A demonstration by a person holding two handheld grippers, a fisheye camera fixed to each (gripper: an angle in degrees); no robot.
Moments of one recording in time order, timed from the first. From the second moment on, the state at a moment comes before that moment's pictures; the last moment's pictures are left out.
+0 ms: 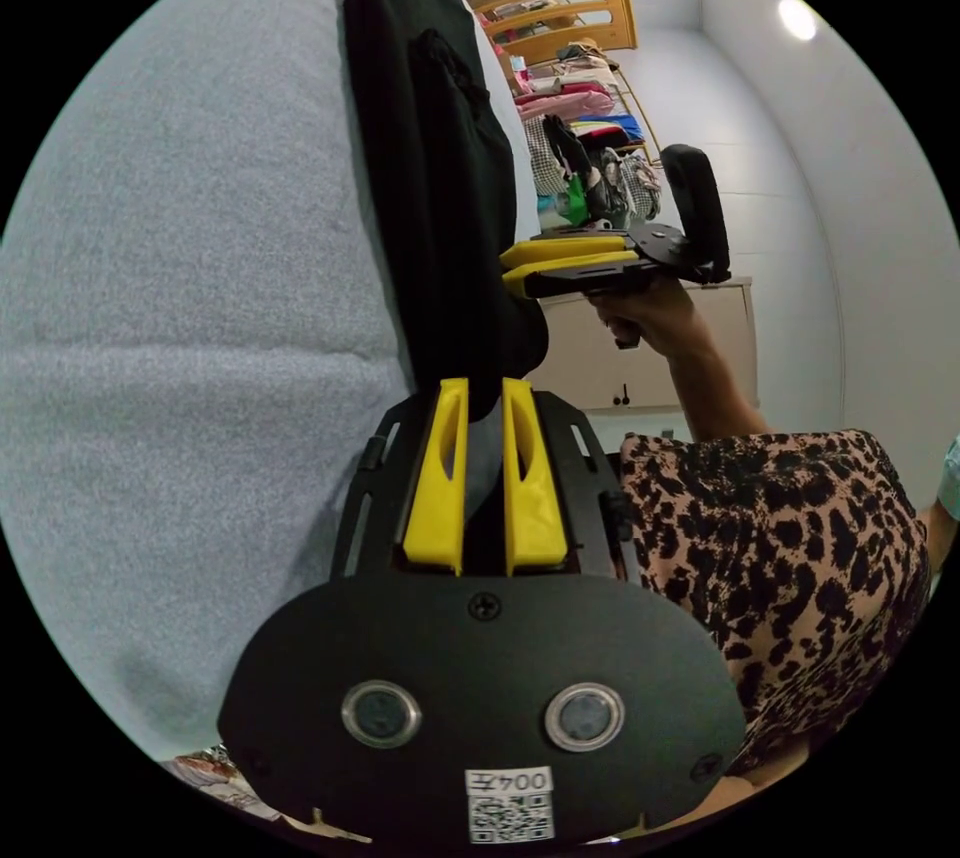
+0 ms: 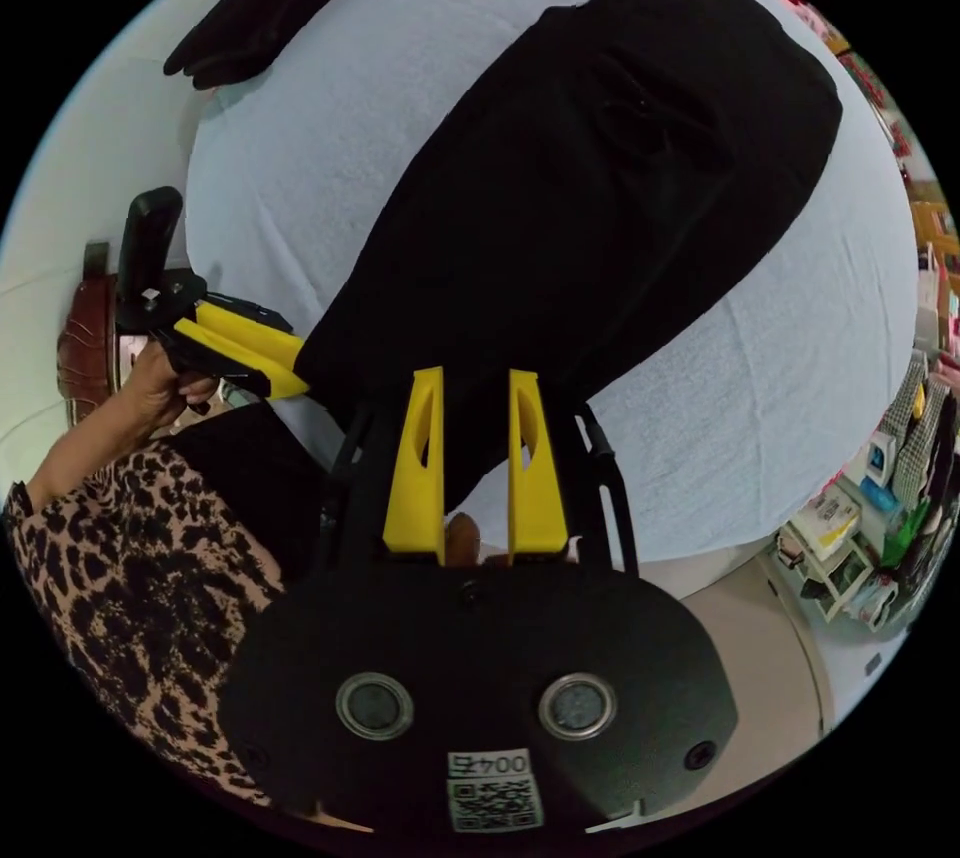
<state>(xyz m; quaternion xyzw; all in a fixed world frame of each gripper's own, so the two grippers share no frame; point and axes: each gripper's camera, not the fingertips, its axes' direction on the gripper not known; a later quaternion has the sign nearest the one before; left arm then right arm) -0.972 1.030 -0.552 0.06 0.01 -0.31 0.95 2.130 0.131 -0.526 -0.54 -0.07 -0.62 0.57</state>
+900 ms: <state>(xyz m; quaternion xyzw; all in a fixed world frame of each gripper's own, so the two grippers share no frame) -0.960 1.070 -0.508 0.11 -0.04 -0.33 0.94 2.123 0.189 -0.529 -0.53 -0.11 -0.62 0.56</state>
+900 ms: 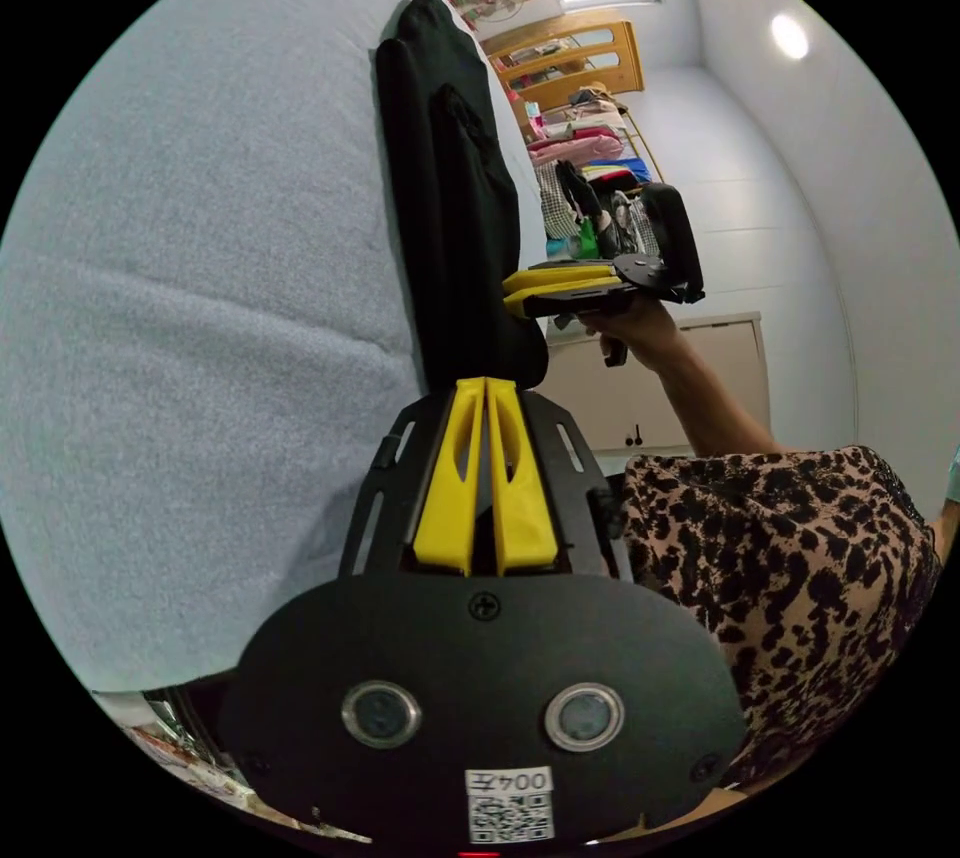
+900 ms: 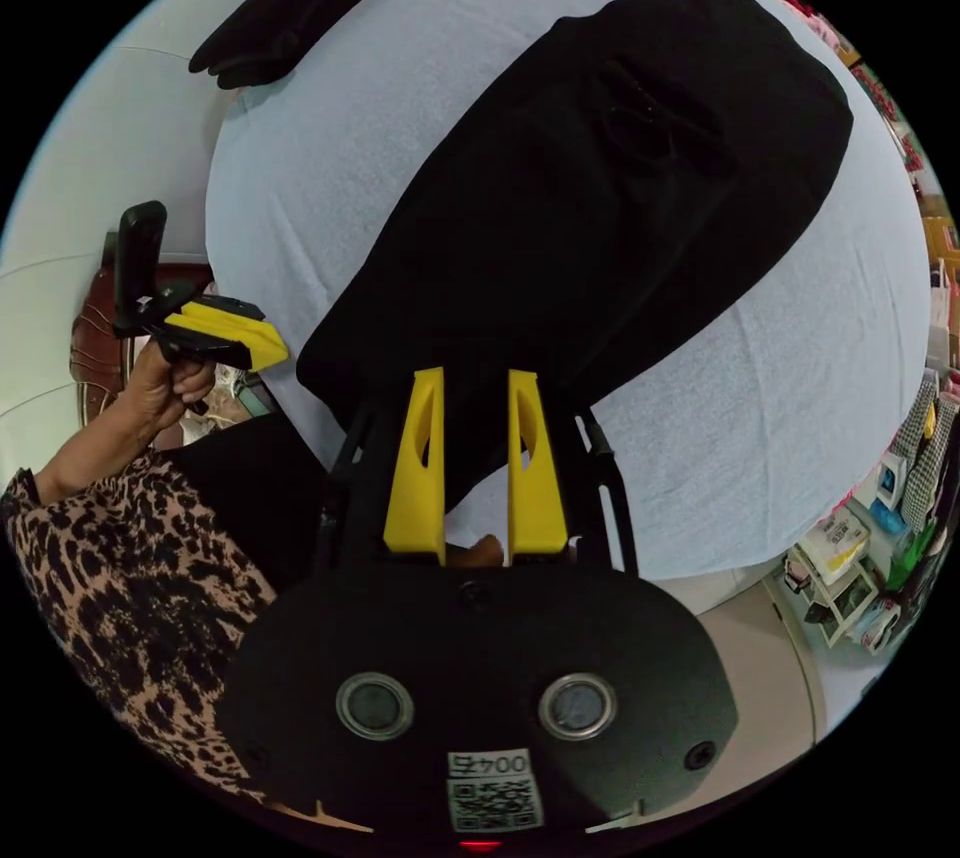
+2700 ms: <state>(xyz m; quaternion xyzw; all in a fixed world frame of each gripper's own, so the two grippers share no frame) -1.040 1.106 -0.640 0.03 -0.03 -0.29 0.96 2.121 0.215 -0.547 -0.56 -0.03 -0.60 0.57</state>
